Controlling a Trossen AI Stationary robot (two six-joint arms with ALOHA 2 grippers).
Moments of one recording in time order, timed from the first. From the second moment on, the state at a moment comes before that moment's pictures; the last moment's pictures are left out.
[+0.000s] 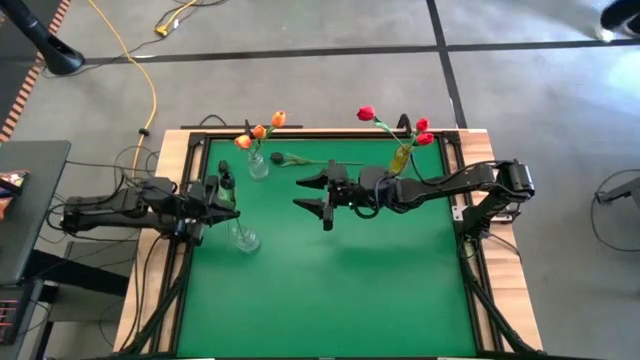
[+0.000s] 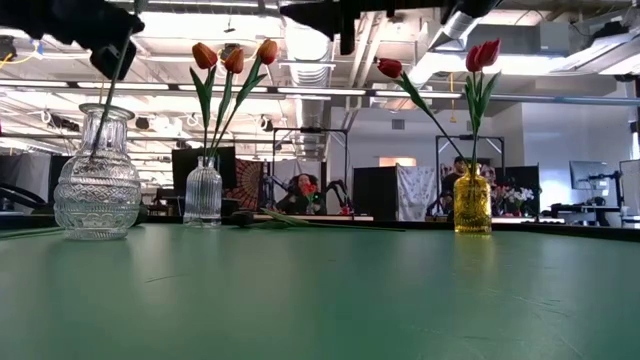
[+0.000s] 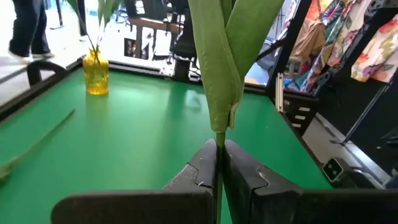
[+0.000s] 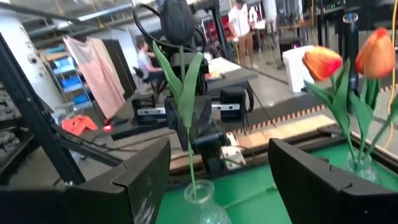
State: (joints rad) left arm 0.02 0.22 0.42 -0.35 0.09 -0.20; right arm 0.01 1.62 1.12 0.55 0.08 0.27
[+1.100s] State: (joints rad) left arm 0.02 0.18 0.37 -0.41 0.17 -0.50; right arm -0.01 1.63 1.12 0.06 0.14 0.18
